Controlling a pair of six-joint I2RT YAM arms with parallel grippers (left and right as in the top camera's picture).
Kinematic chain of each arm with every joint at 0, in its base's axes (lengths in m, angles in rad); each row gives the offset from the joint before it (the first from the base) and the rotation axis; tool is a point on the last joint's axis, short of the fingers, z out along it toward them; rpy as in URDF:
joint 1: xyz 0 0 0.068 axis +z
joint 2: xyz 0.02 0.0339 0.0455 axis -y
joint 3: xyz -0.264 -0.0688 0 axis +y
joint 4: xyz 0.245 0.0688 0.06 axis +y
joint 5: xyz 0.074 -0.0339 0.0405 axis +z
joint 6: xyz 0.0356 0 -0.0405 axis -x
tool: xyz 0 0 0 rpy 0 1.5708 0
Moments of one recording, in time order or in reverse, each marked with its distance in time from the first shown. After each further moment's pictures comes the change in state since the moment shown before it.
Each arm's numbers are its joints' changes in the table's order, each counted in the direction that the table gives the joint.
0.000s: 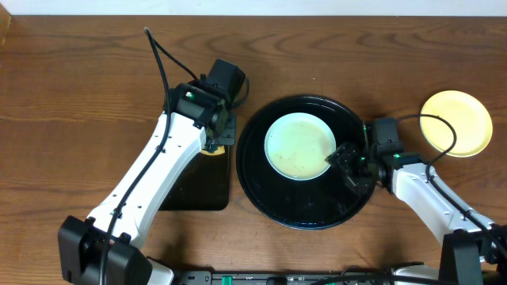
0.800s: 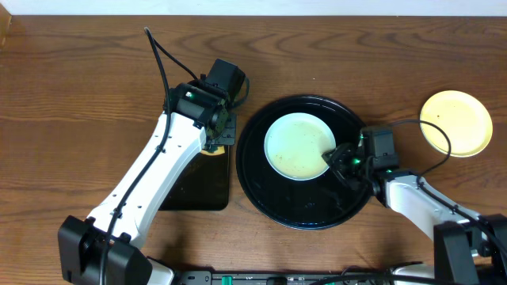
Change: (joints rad) left arm 0.000 0.000 0.000 0.000 0.000 0.000; right arm 0.028 -0.035 0.150 -0.411 0.023 -0.050
